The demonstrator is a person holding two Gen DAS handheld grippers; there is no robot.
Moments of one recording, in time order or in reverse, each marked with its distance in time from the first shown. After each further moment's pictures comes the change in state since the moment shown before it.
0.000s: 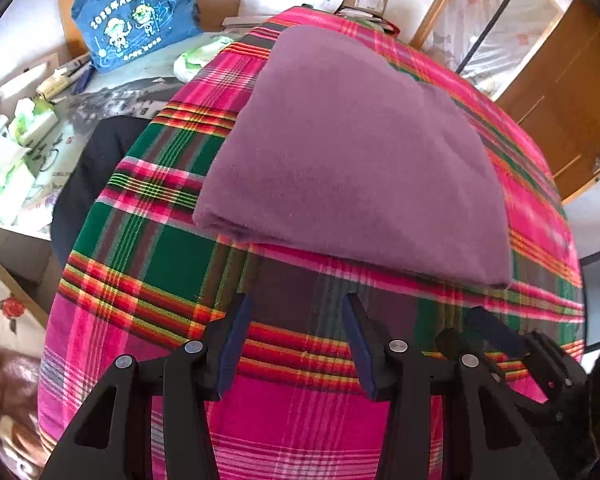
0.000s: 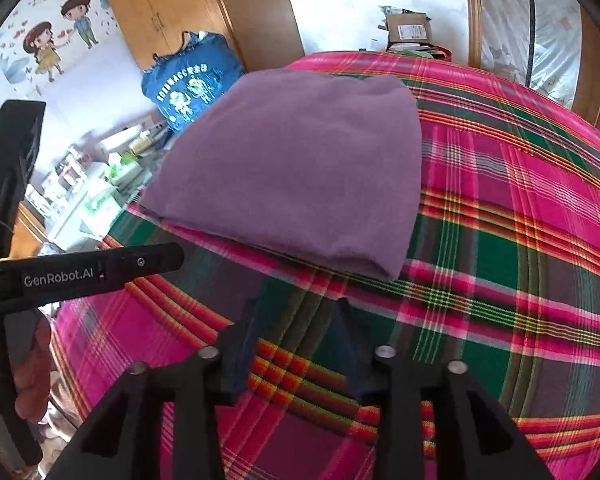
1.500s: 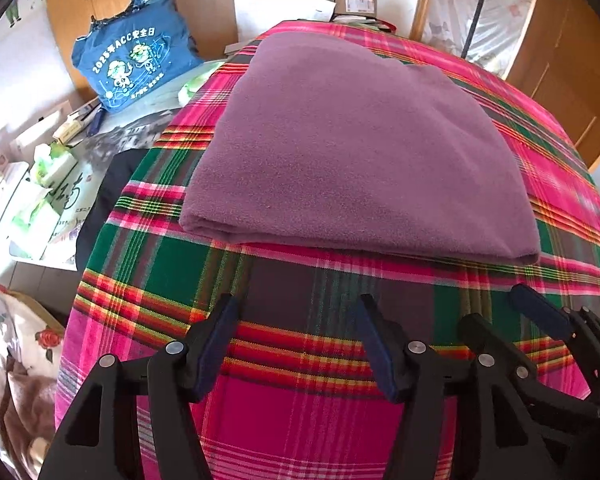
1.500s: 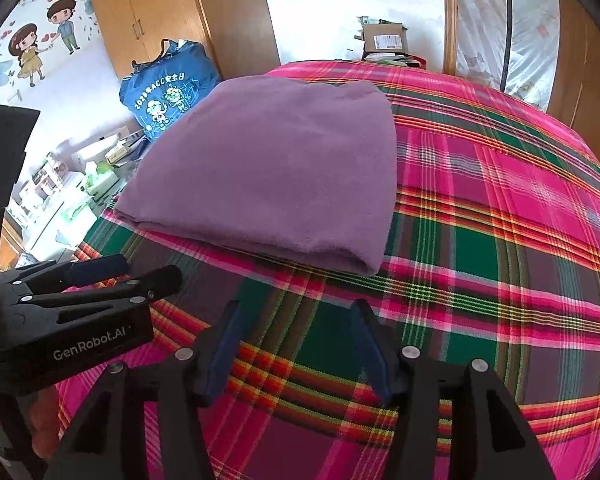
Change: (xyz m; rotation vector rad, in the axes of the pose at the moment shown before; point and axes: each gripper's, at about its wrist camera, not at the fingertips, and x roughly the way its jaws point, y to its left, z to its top) left arm 0.005 -0.025 -0.016 0.112 -0.068 0.122; right arm -0.002 0.004 -0.009 0.023 -0.057 -0.086
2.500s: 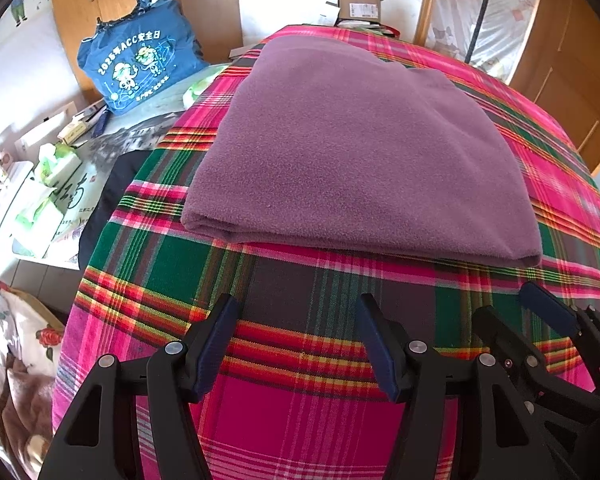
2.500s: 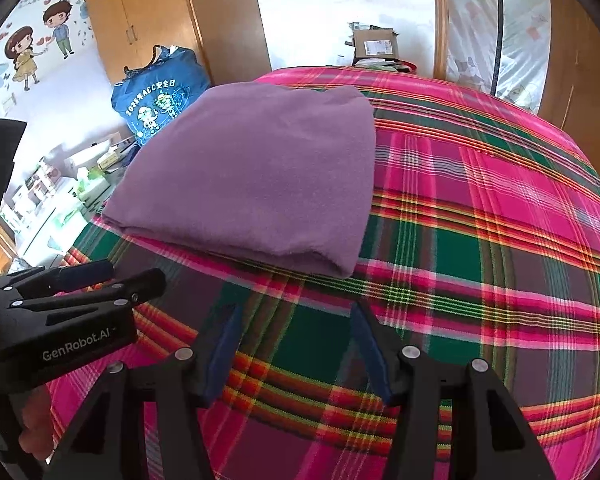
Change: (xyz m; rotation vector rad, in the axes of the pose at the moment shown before) left arm -0.003 -0.002 -0.003 -0.010 -0.020 0.013; right arm -0.001 -0.004 -0.003 0.009 -0.029 -0.039
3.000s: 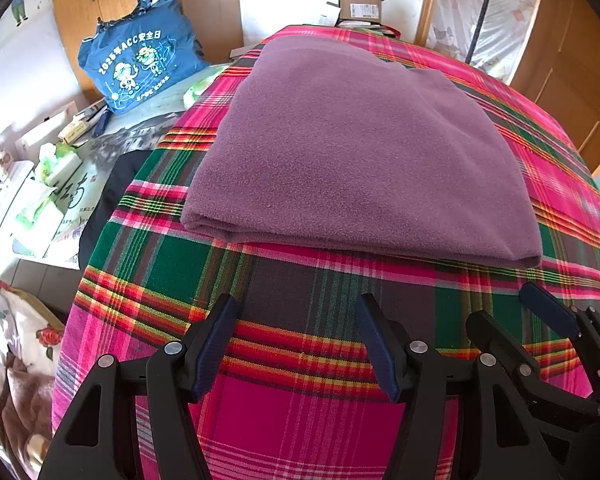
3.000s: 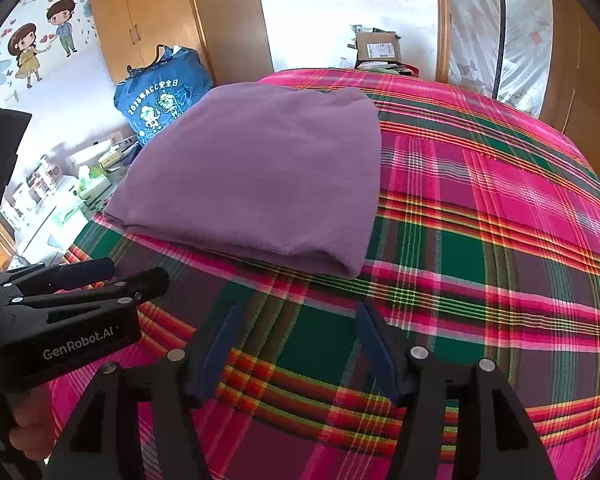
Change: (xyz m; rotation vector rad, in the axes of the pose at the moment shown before) left arm 0.000 -0.002 -0.001 -0.002 -0.002 0.002; right arm 0.003 0.004 0.000 -0.009 -0.011 0.001
